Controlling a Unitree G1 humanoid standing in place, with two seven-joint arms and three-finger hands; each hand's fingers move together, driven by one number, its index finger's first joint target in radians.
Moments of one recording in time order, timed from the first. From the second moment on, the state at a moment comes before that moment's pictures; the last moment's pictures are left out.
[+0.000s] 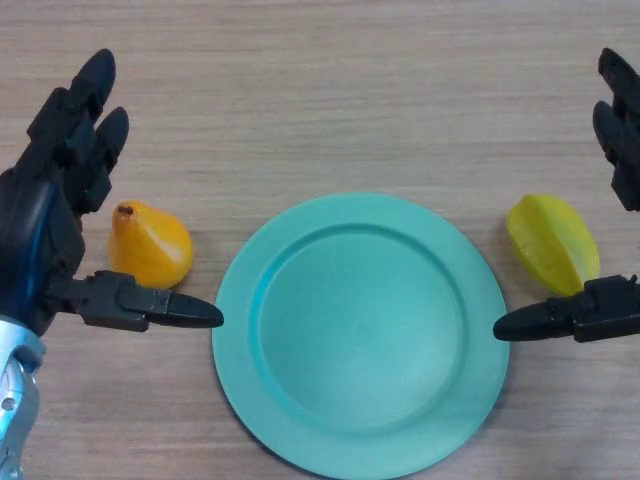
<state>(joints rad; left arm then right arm) -0.06 0.29 0.18 -0.48 -0.16 0.28 -0.18 -0.02 -0.23 -0.08 -0.59 -0.06 0.33 0.14</state>
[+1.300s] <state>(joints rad) -0.05 0.28 0.18 -0.48 -0.15 0.26 -0.18 -0.29 -0.31 -0.06 0.32 -0.24 -0.14 0.08</state>
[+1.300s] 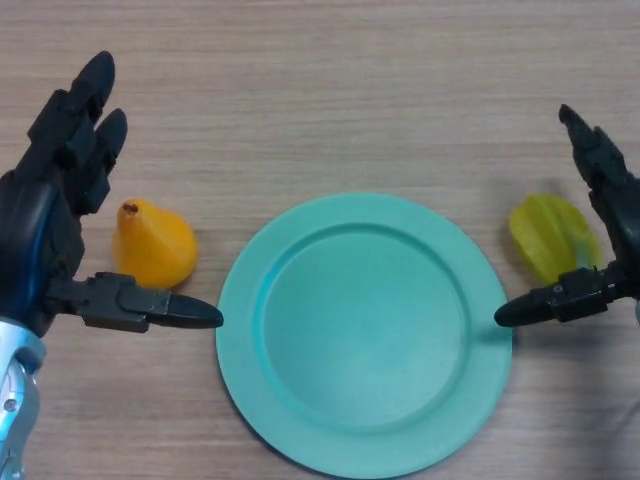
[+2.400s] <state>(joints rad) -0.04 0.28 0.22 -0.48 -0.15 0.26 -0.18 -0.28 -0.35 -0.05 0.22 -0.39 -0.06 0.09</state>
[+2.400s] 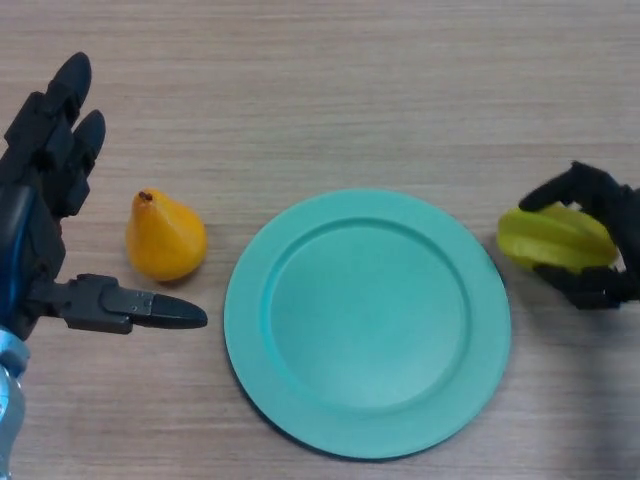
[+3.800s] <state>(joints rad) -0.03 0.27 0.21 -0.56 -0.23 0.30 -0.18 -0.04 -0.19 0.36 -0.20 -0.23 0.25 0.00</state>
